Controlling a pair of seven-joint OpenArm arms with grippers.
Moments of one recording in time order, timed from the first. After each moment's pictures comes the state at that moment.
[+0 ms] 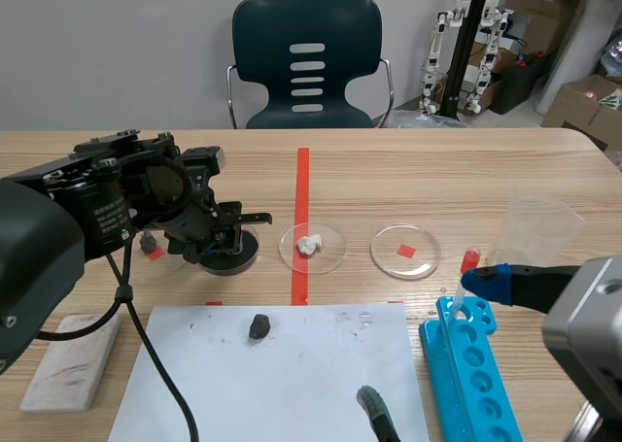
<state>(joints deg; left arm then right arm) -31.0 -4.6 16.9 40.6 -23.5 0.6 42.2 -56.5 30.6 -3.1 120.7 -3.7 16.1 18.9</state>
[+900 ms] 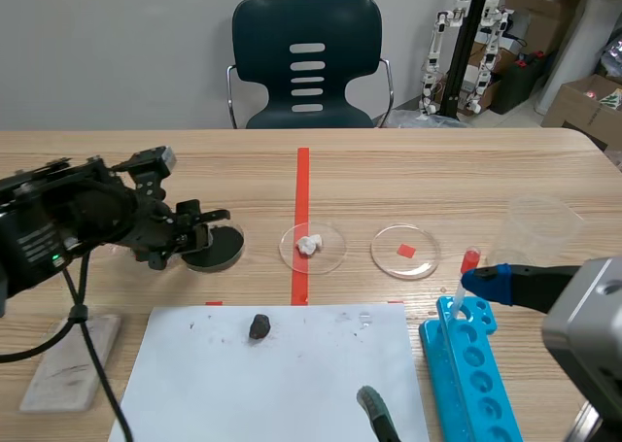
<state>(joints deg) -24.0 -14.5 16.9 47.2 -37.0 -5.7 31.6 -56.5 30.6 -3.1 120.7 -3.7 16.1 18.9</state>
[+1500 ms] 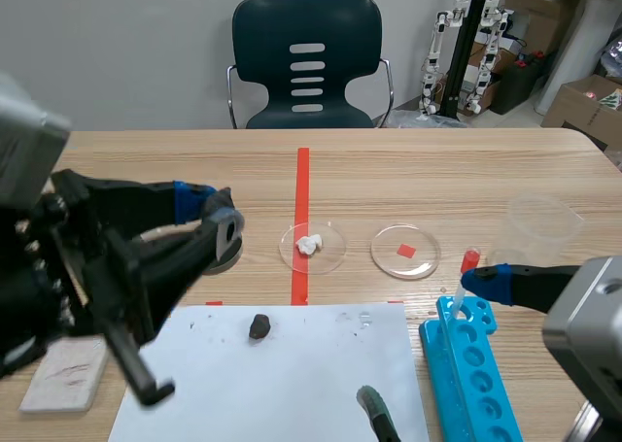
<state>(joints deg) 33.5 -43.3 16.7 120.8 -15.3 -12.9 -14.1 -56.5 30.6 -3.1 120.7 -3.7 16.1 18.9</state>
